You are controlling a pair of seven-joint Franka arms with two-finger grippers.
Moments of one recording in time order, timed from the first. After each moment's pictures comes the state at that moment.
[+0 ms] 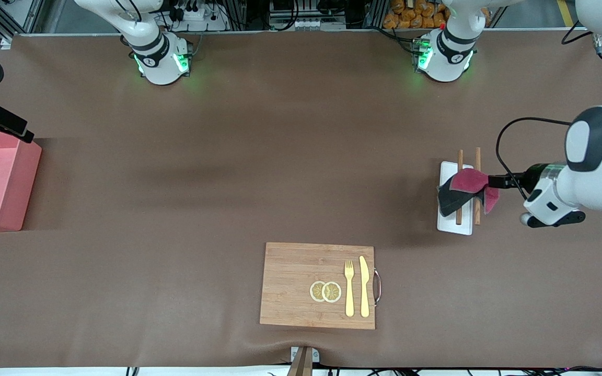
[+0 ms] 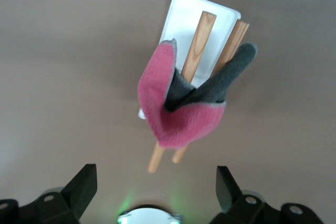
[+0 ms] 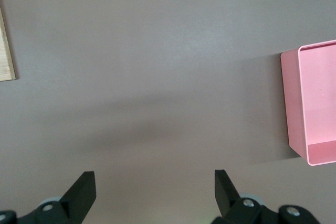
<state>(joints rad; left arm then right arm) 0.10 0.39 -0.07 -1.59 -0.07 1.56 -0.12 -0.05 0.01 -0.03 -1.50 0.01 1.48 0.07</state>
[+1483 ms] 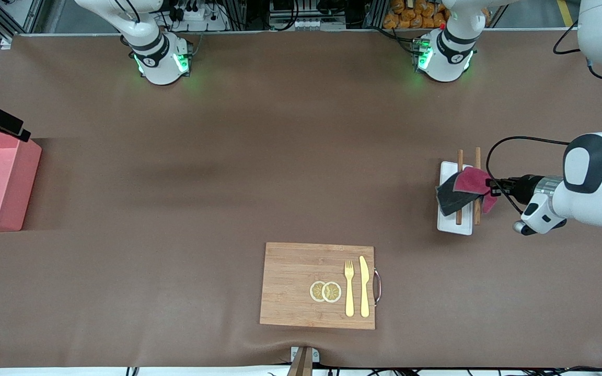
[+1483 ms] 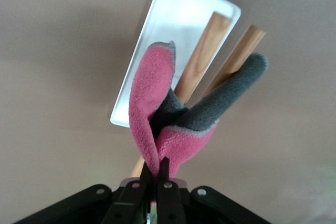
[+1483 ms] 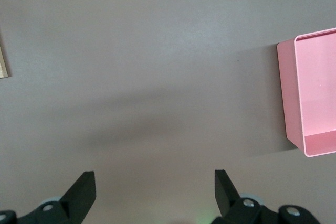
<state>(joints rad) 0.13 0.47 -0.09 -1.60 -0.13 1.59 -0.12 -0.06 0.02 -0.03 -1.50 0.01 1.46 0.07</state>
